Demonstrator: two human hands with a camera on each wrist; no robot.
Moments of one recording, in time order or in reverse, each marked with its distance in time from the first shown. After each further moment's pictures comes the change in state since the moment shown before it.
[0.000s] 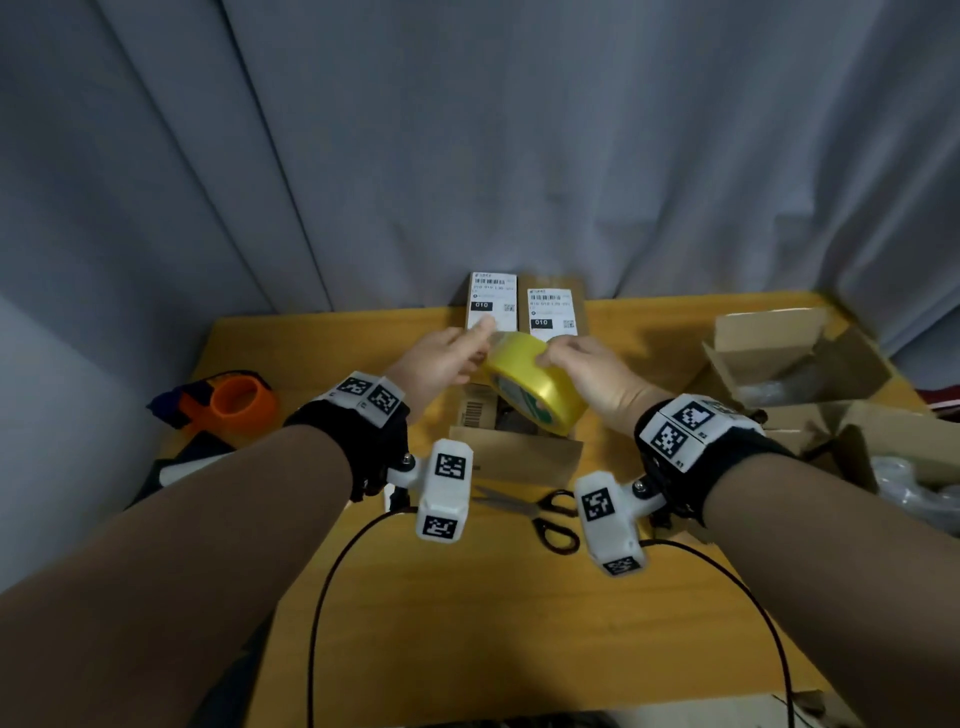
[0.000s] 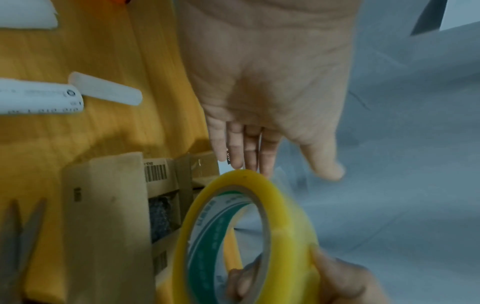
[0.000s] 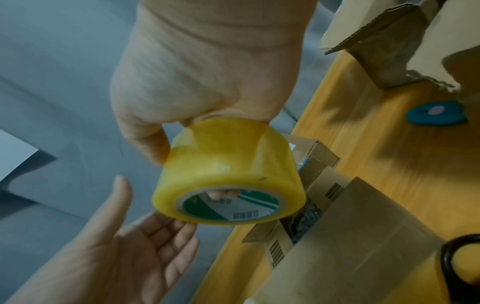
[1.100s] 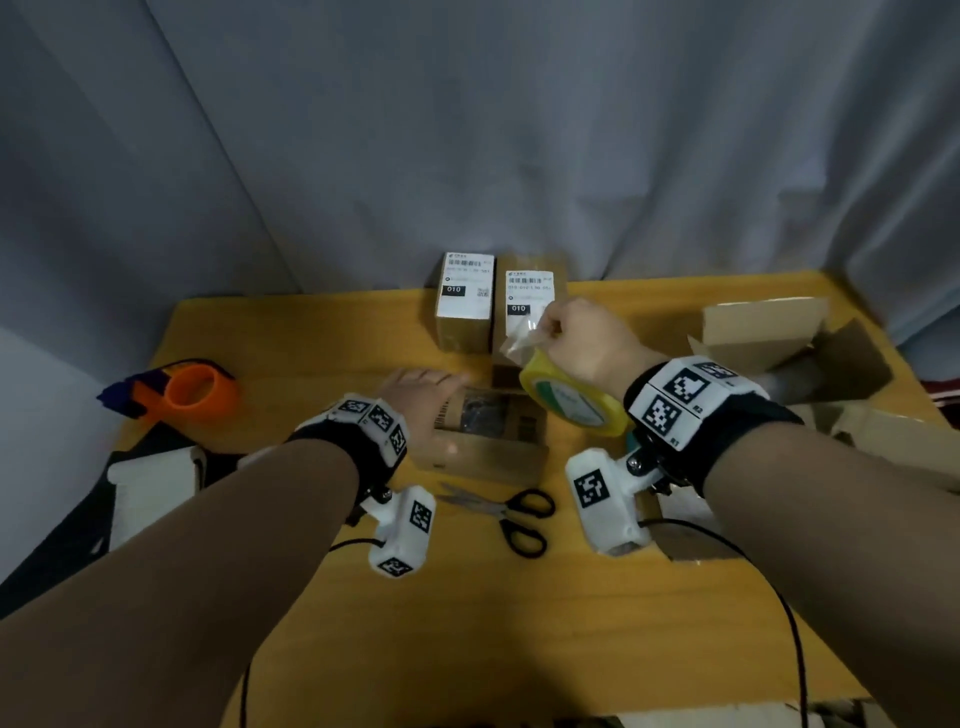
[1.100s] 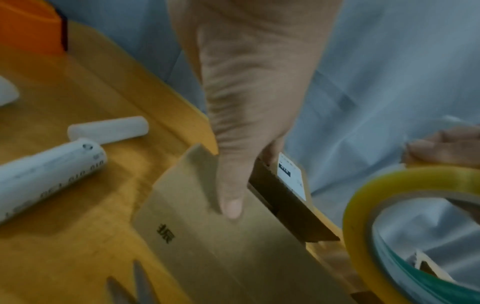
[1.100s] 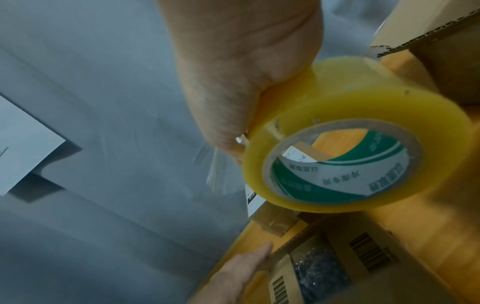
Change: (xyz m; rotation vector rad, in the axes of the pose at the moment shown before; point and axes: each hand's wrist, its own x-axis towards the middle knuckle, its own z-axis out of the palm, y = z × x) left_hand 0.042 -0.057 0.023 1.236 -0.376 0.008; right_hand 0.044 0.006 -0.047 -0.715 0.025 -0.139
